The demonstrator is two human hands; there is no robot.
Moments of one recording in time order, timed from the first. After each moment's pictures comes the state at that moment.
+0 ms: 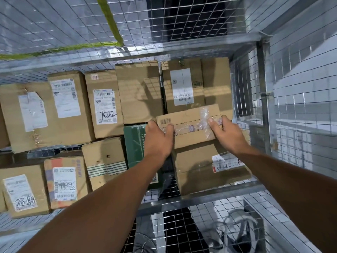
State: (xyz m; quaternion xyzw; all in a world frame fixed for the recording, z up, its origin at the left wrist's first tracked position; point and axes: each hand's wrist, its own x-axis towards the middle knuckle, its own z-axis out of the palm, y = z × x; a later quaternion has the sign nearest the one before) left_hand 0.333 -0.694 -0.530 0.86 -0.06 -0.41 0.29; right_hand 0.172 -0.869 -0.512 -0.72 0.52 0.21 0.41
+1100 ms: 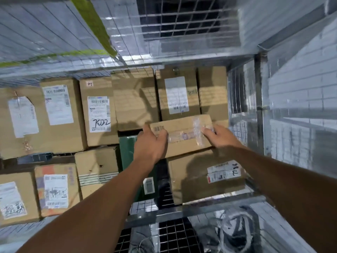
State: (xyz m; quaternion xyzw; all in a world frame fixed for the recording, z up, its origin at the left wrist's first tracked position) left_hand 0.329 -0.692 -0.527 0.86 -0.11 -0.47 0.18; right_hand 0.153 -0.870 -0.523 -0.66 0.51 0.28 0.47
